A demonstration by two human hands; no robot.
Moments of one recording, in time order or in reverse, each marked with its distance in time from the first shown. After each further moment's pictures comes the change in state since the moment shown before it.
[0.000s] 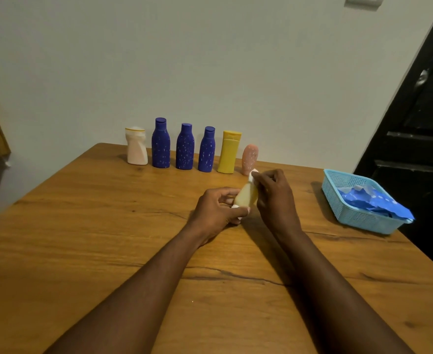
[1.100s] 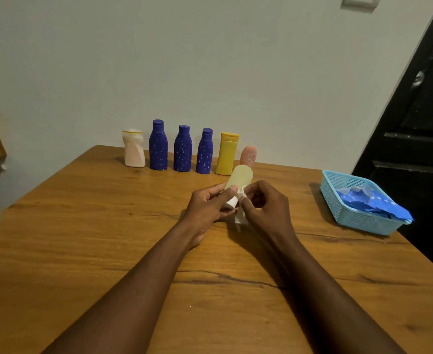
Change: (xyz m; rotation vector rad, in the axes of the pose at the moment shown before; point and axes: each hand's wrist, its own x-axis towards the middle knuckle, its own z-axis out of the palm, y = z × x) left_hand 0.003 0.004 -0.009 -0.379 0.008 -0.067; right_hand -0.015 -0.015 0.007 0.354 -0.030 0.123
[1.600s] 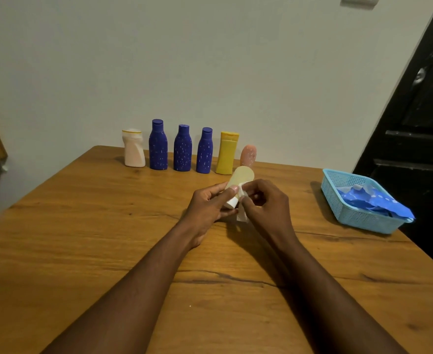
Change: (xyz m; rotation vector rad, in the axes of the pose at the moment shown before) left_hand -0.001 0.001 0.002 0.007 -0.001 -0.008; right_hand 0.000 -0.003 0.001 0.038 0.035 -0.037
